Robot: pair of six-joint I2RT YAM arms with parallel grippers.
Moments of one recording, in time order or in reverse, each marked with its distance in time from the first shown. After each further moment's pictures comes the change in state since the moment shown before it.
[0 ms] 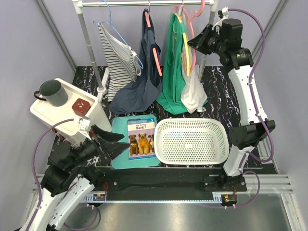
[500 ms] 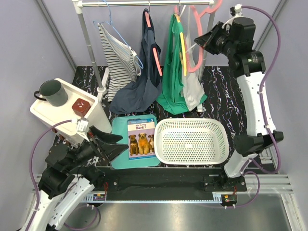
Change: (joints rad) left arm 0.000 -0.018 0.026 -0.053 0.000 0.002; right arm 0.004 -0.097 0.007 -0.060 0.090 0.037
